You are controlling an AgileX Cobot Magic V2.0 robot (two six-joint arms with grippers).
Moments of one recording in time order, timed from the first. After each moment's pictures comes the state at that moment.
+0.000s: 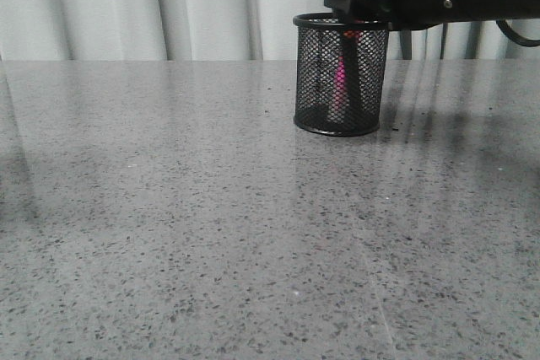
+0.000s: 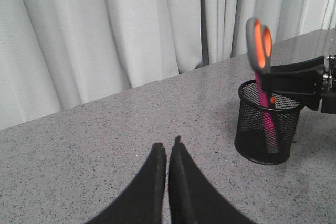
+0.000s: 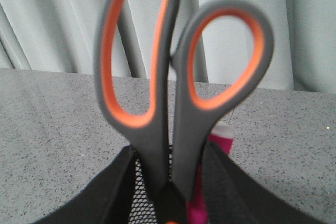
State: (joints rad) left arm -0.05 0.85 -0.61 -1.60 0.58 1.76; right arm 0.45 1.55 -0.73 0.14 -0.67 0.02
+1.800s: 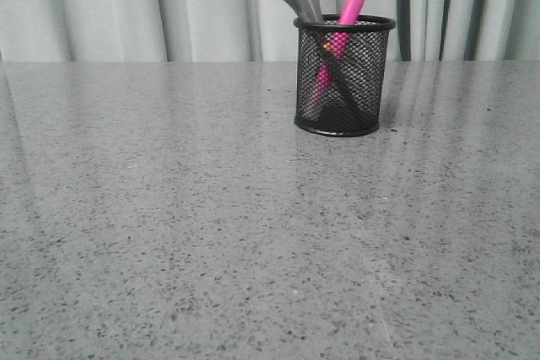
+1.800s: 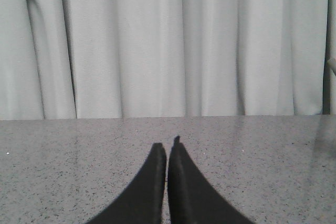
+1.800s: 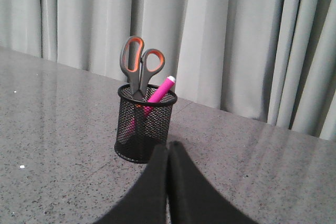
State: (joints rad) left arm -0.05 0.00 -0.07 -1.81 0.12 1.83; right arm 0.38 0.00 -0.15 0.13 0.13 -0.29
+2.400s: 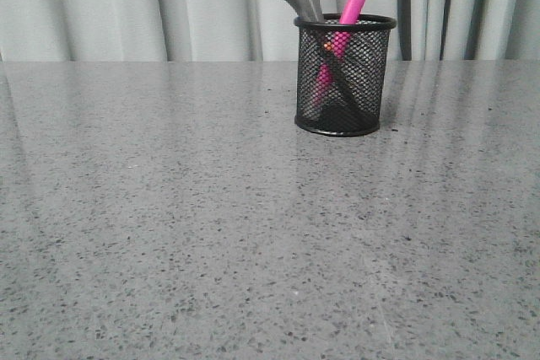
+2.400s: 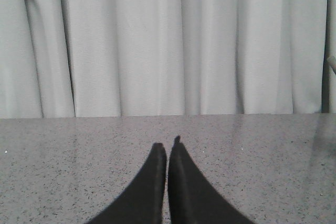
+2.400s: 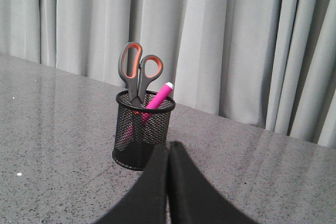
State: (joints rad) left arm -0.05 0.00 -0.07 -1.81 0.12 1.83; right arm 0.38 0.00 -0.15 0.13 0.11 -0.29
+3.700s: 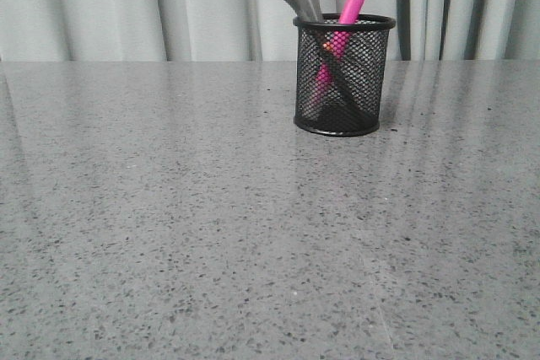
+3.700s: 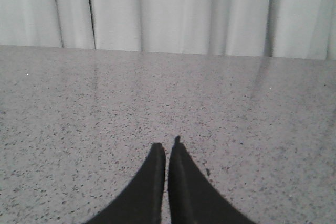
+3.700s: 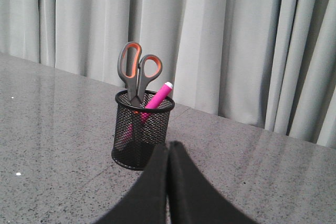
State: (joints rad) left arm -0.05 0.00 0.00 -0.09 0.13 0.10; right arm 0.38 0.00 -0.15 0.12 0.11 -0.29
